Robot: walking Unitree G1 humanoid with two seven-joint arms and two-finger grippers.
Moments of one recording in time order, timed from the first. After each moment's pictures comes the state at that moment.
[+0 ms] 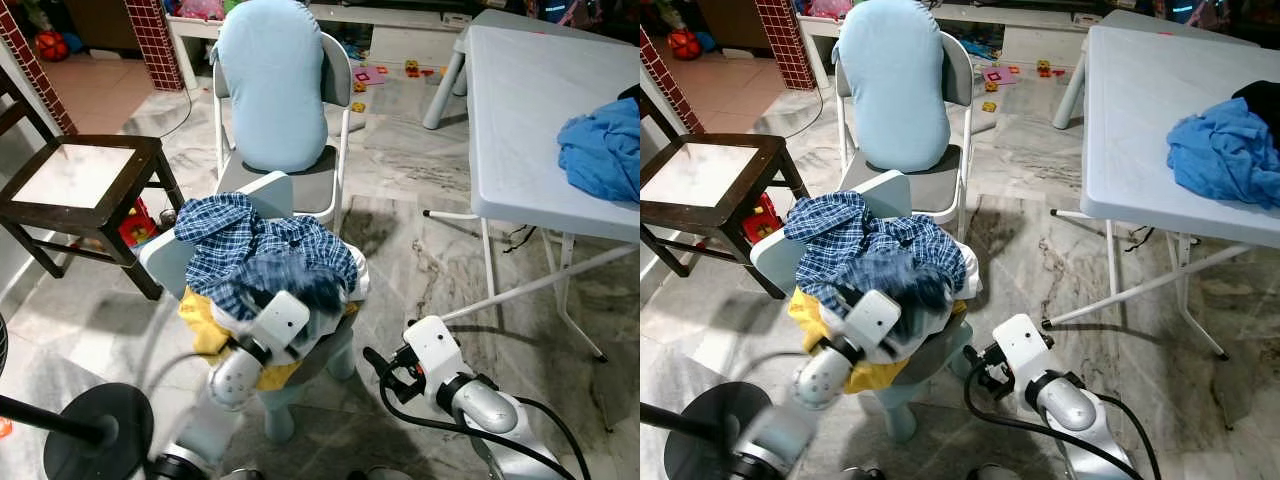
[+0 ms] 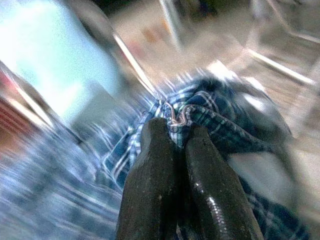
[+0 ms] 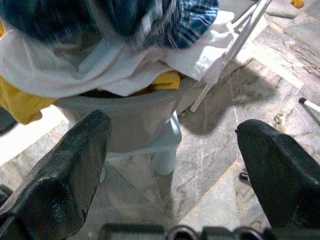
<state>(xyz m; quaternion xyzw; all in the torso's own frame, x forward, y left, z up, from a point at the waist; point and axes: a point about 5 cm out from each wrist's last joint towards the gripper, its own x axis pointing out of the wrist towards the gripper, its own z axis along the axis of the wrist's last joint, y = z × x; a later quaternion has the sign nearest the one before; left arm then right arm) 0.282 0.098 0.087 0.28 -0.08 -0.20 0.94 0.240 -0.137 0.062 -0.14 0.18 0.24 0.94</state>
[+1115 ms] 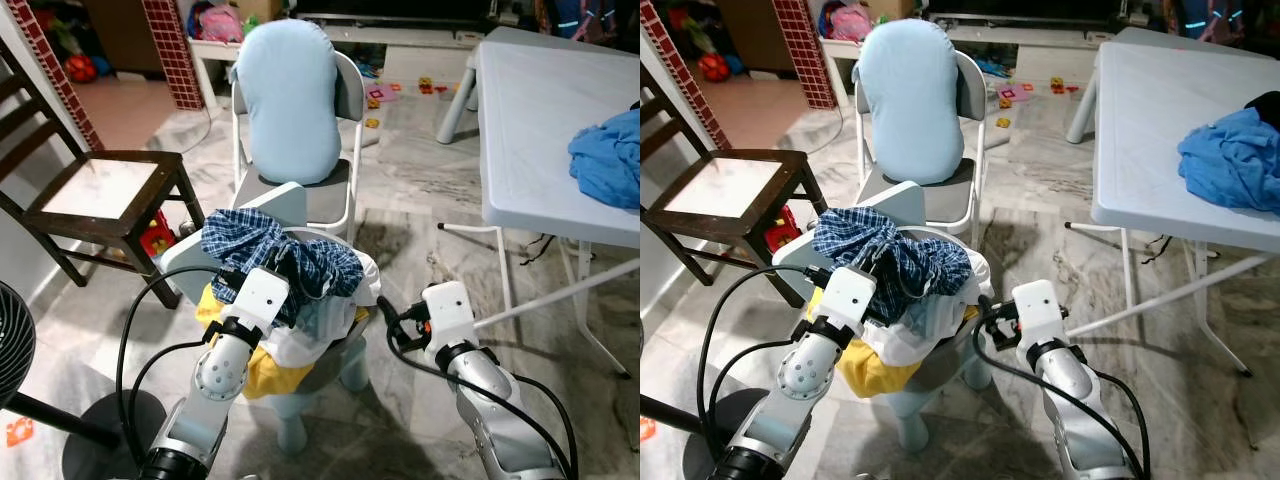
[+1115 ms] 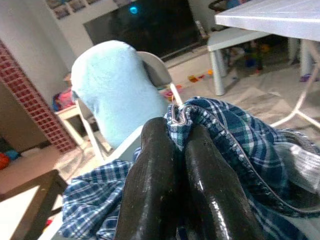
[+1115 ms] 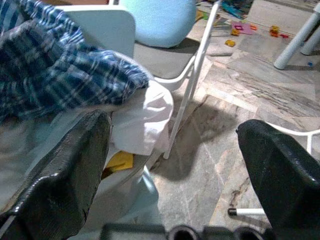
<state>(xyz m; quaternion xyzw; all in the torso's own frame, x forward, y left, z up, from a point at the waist) 0.285 0.105 0.096 0.17 -0.09 -0.16 0.97 0.274 -0.147 0.078 -0.07 0.11 0.11 0.99</state>
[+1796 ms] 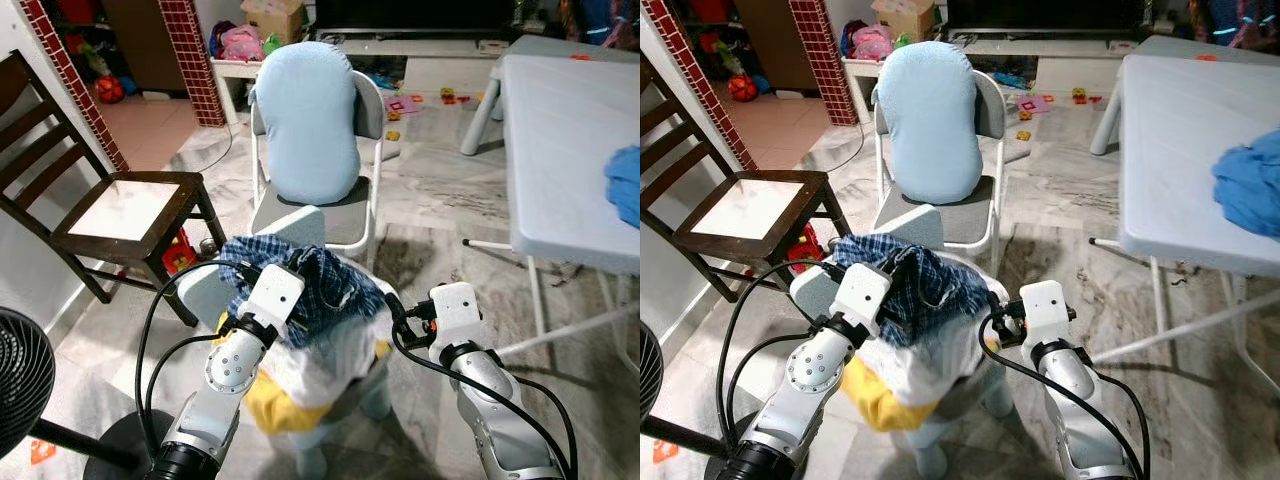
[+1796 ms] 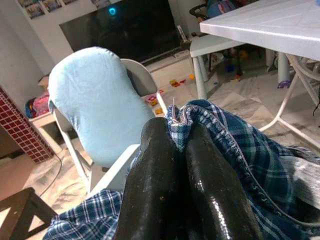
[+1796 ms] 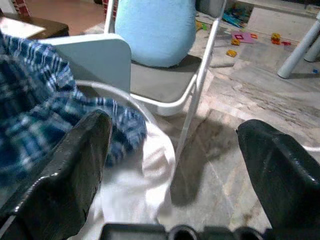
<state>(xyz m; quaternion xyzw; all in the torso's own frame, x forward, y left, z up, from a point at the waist) 0.288 0.090 0.102 0.14 -0.09 -0.22 0.96 0.276 -0.149 0.076 -0.06 0.10 0.09 0.99</state>
